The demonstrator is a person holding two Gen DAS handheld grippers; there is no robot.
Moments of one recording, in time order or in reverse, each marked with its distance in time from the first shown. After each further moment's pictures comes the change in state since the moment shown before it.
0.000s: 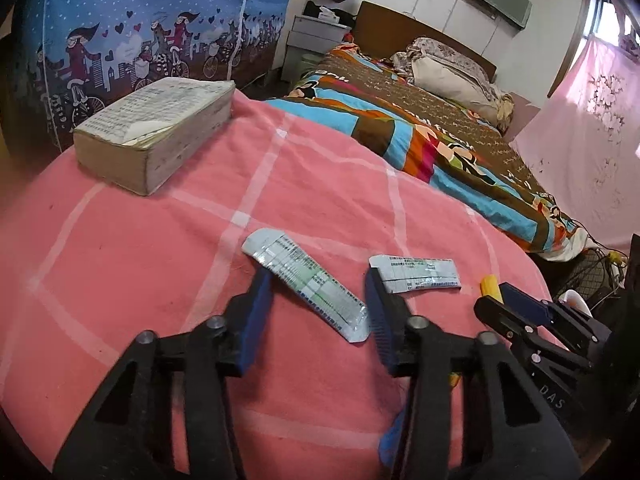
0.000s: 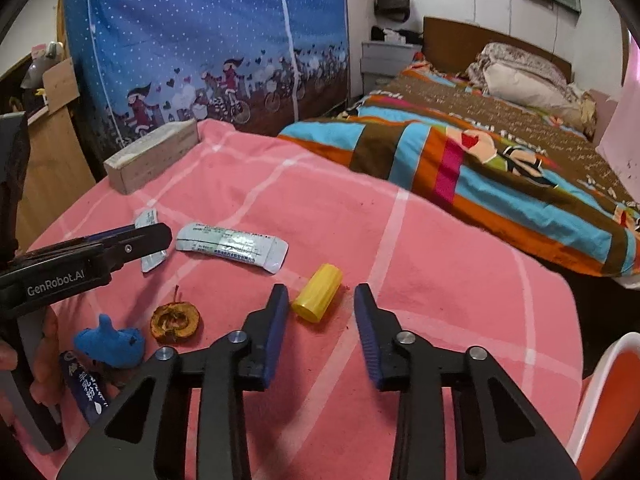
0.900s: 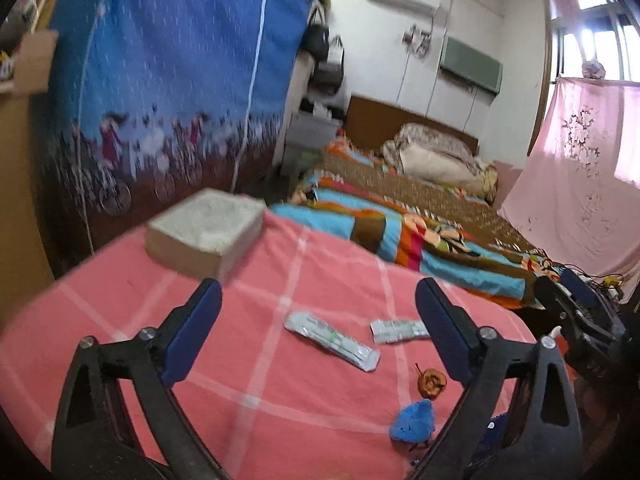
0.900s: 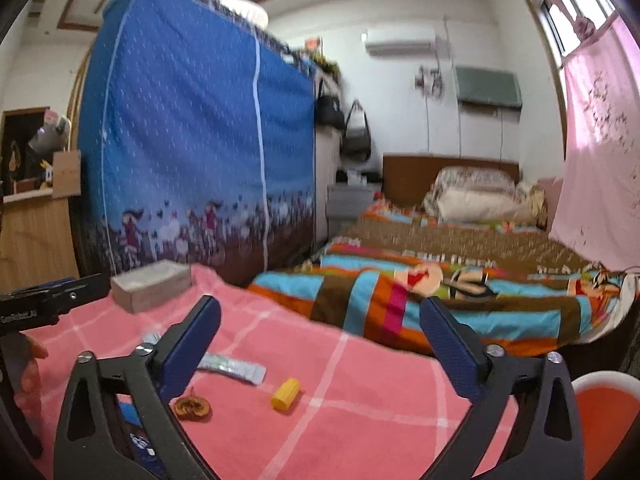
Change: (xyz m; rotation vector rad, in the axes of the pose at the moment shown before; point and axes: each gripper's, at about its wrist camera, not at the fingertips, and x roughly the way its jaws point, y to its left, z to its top) left arm -0.073 0.016 -0.003 0.036 -0.356 -0.023; right arm -0.085 -0.001 -0.004 0.003 -0.546 -0.140
